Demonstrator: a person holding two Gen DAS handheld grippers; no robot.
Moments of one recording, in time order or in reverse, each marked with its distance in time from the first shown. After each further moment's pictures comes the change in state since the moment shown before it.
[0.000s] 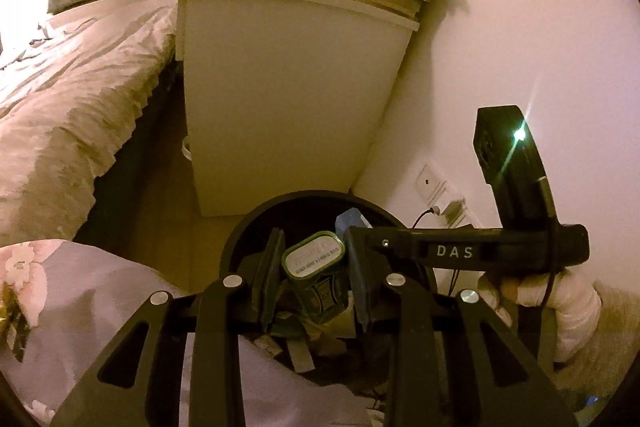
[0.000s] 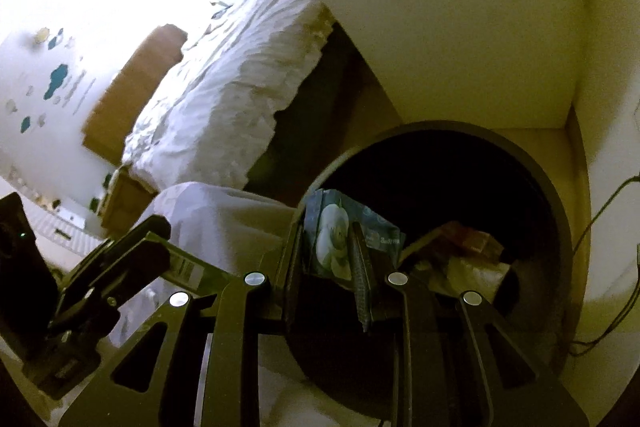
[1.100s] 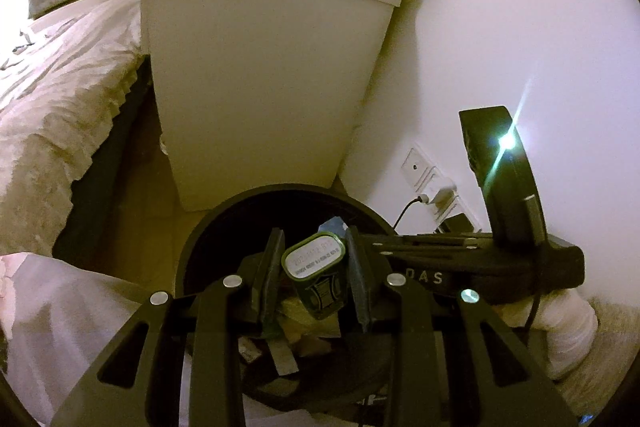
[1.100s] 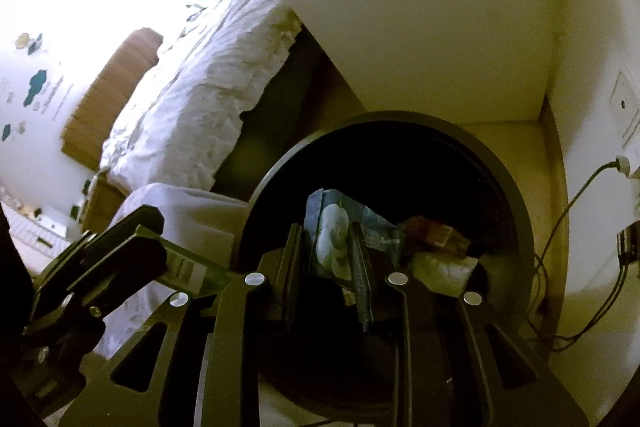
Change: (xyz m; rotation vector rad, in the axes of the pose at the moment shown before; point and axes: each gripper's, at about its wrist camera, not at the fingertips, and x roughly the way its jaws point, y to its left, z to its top) left arm 0.029 -0.030 0.005 0.047 0.053 -0.015; right arm -0.002 -0.030 -0.009 0.037 0.008 -0.070
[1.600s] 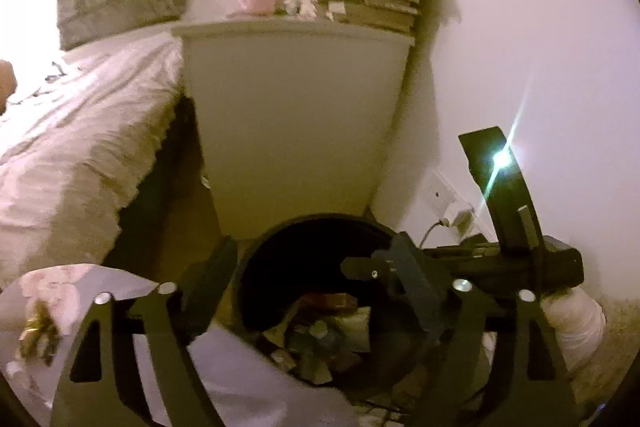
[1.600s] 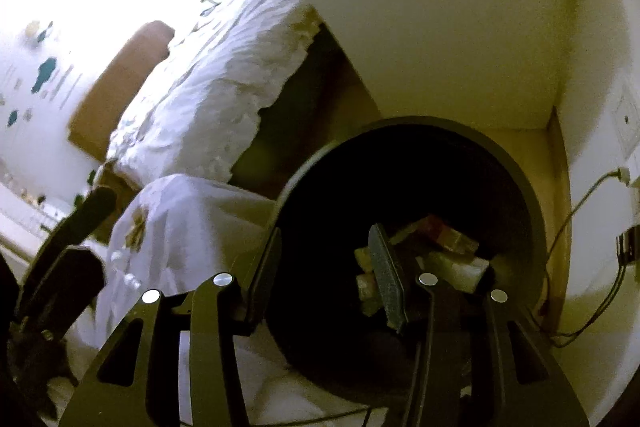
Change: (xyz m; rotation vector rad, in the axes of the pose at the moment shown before) left arm -0.068 0.001 -0.004 0.023 -0.142 0.132; right arm -0.013 0.044 -0.004 -0.091 -0.012 0.019
